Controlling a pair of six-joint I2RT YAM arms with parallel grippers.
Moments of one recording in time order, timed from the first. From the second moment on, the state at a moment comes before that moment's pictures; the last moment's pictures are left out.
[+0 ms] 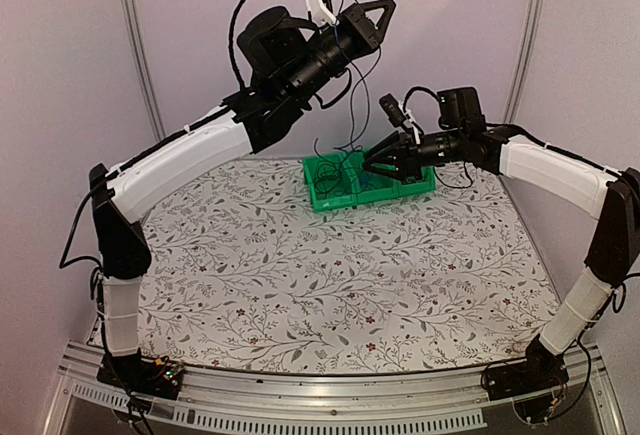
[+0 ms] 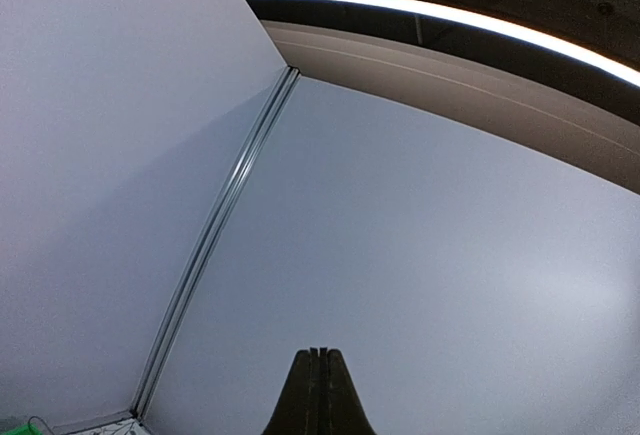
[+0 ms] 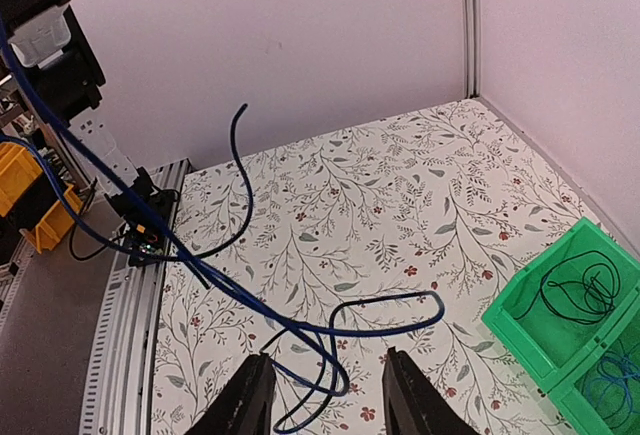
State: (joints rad) left arm -0.95 2.06 2.24 0.36 -0.01 -0.54; right arm 0.50 1.66 1.43 -0.25 -0.90 -0.19
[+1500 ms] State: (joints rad) left arm -0.92 1.92 2.28 0.27 -0.19 -0.08; right arm 0.12 1.82 1.10 -0.16 -0.69 -0.02
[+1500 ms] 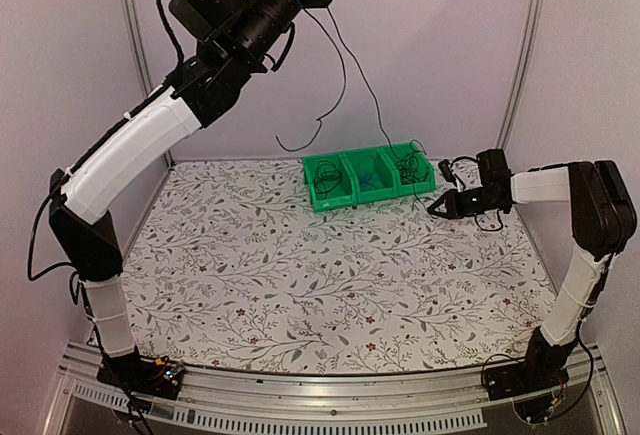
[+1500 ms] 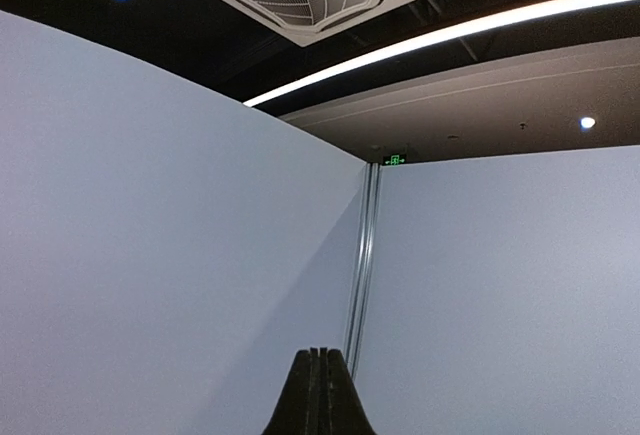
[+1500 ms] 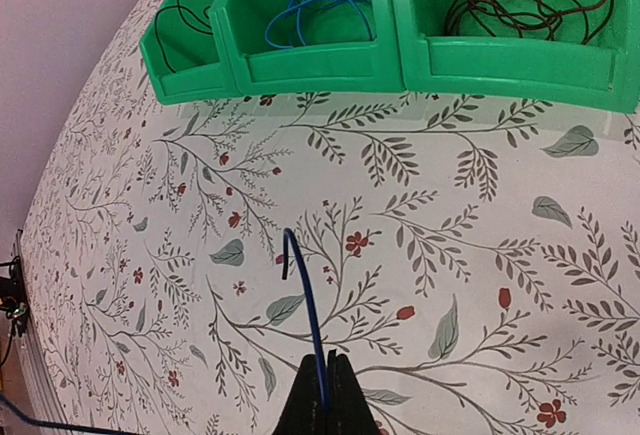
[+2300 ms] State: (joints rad) left arm -0.79 1.83 2.15 0.10 -0.27 -0.20; right arm 0.23 1.84 1.31 -0.22 -0.69 -0.06
